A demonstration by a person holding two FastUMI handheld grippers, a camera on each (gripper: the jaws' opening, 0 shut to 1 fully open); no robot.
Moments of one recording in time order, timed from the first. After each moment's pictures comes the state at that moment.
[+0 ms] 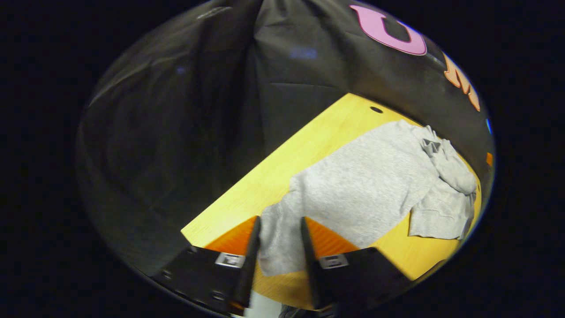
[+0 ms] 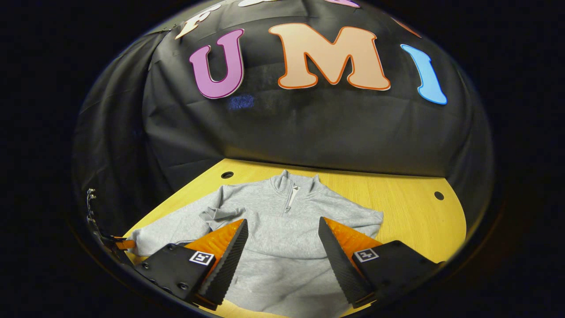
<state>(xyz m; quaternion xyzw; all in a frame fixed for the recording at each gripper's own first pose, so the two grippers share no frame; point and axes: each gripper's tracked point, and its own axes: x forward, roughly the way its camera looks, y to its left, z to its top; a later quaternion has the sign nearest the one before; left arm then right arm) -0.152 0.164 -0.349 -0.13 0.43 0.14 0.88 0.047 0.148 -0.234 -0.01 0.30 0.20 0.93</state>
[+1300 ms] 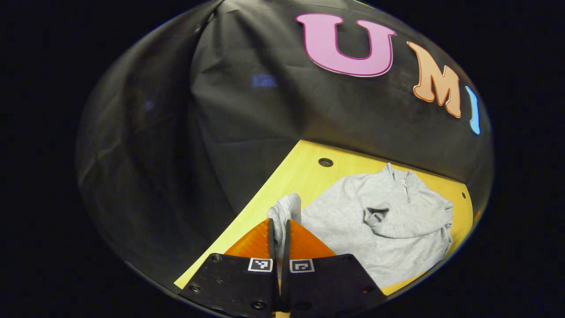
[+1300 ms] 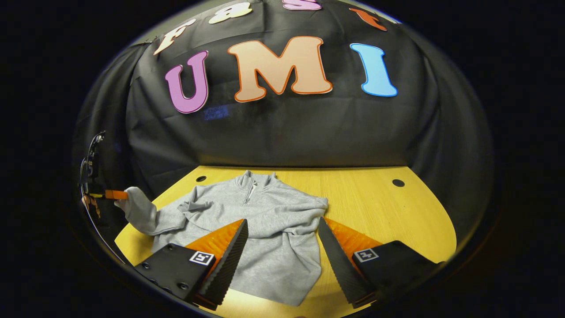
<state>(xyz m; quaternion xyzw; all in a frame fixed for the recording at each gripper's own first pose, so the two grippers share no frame) 0.026 0.100 -0.203 -0.08 0.32 0.05 0.94 -0.003 0.015 -0.206 0.01 0.28 0.12 0.95</state>
